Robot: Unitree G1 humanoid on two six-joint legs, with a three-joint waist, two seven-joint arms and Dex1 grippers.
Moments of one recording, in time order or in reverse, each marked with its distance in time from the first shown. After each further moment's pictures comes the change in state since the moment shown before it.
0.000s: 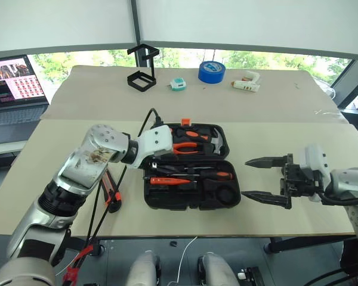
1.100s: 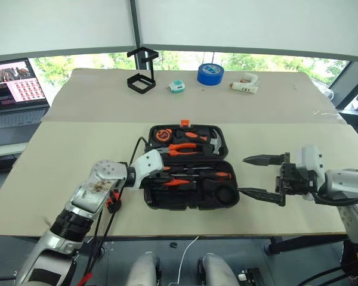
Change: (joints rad) left arm 0.225 -0.105 0.050 0.138 0.013 -0.181 0.181; right arm -0.002 0.032 0.019 0.024 -0.018 -0.038 -0.020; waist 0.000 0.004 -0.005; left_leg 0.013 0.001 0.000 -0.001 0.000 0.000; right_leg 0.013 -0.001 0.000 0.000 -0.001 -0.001
